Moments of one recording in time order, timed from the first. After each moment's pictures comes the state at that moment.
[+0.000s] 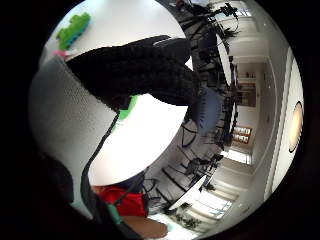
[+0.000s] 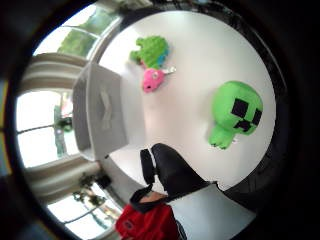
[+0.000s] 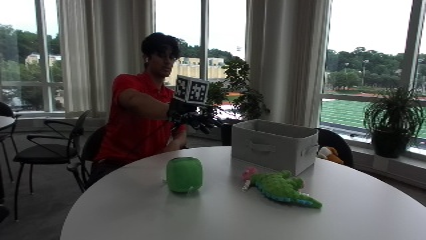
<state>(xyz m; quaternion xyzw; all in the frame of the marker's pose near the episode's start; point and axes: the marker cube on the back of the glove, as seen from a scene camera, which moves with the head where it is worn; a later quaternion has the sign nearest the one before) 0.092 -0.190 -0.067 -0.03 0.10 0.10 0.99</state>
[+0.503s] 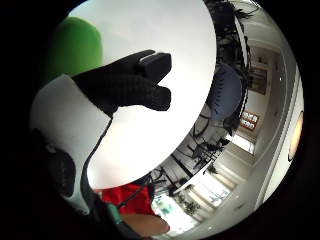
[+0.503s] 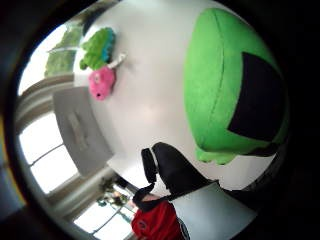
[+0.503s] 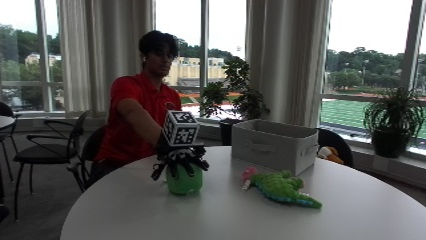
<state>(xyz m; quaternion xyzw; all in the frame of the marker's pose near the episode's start) 0.161 -0.198 0.043 -0.16 0.04 0.18 0.97</state>
